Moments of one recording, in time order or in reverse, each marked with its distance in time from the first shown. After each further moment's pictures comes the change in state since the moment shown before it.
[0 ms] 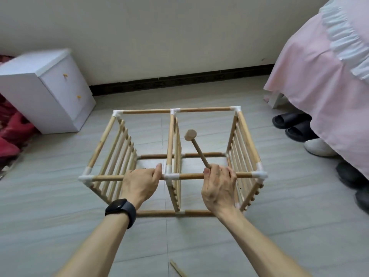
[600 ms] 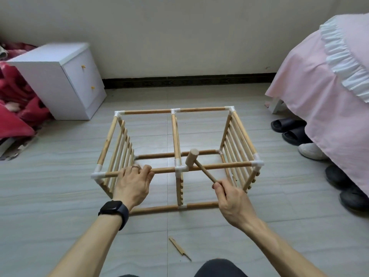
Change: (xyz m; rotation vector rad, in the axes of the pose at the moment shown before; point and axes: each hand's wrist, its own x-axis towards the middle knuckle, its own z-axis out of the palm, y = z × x) left_hand -0.092 -0.047 -0.001 0.147 0.046 0.031; right_hand -0.070 0.006 -0.090 0.204 -0.451 -0.007
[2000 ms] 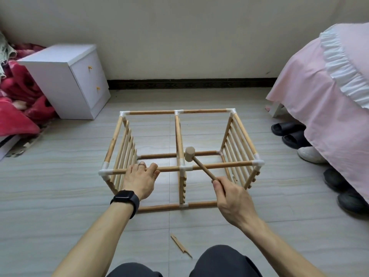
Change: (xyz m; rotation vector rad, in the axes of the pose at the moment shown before) left_hand 0.003 0.012 -0.018 0.037 -0.162 -0.025; right_hand -0.010 -0.029 -0.008 -0.148 0.056 -0.056
